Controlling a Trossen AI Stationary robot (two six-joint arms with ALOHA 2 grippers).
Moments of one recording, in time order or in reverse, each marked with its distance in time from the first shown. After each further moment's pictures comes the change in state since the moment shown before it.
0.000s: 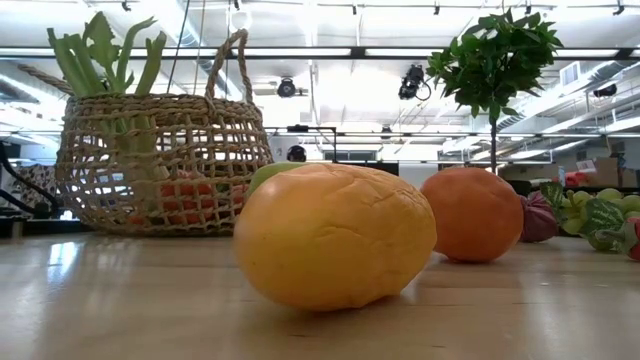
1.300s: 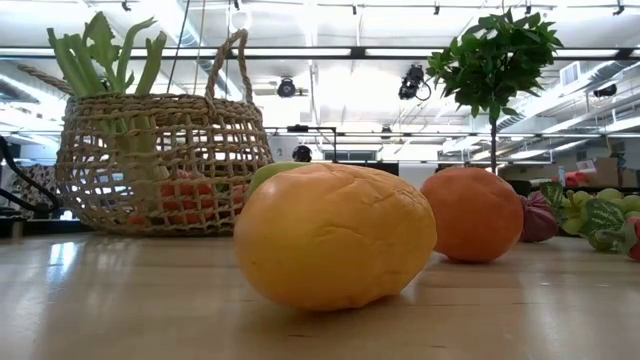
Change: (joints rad) left arm -0.059 0.482 0.000 0.304 0.123 -0.583; right arm -0.016 0.000 0.000 -0.008 -0.117 -0.699
